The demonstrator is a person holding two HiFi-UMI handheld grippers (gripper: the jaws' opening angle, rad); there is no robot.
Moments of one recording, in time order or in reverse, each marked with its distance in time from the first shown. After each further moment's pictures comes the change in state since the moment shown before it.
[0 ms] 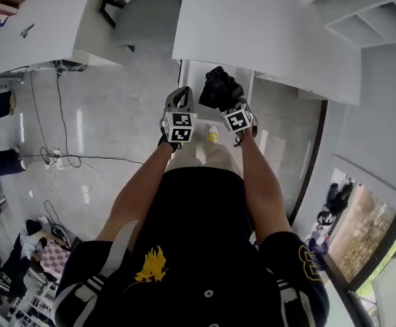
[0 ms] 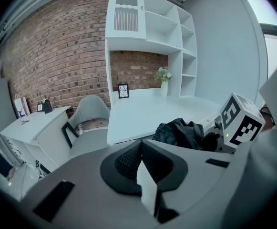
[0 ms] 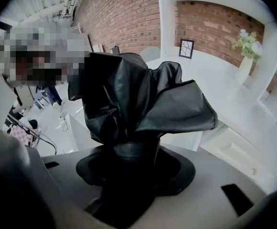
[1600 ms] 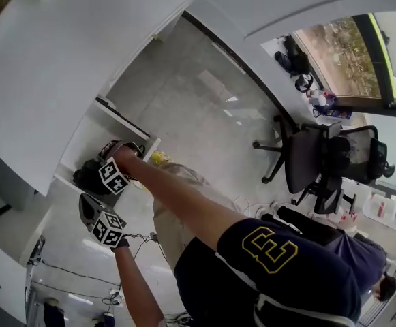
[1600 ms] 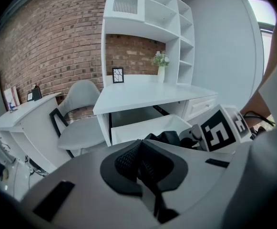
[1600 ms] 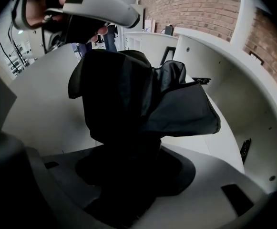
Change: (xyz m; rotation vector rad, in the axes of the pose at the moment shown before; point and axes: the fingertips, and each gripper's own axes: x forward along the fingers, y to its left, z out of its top) left arm 0.061 0.003 -0.088 0.025 0.071 -0.056; right arm 0.141 0.025 -0.033 -0.593 0.121 0.127
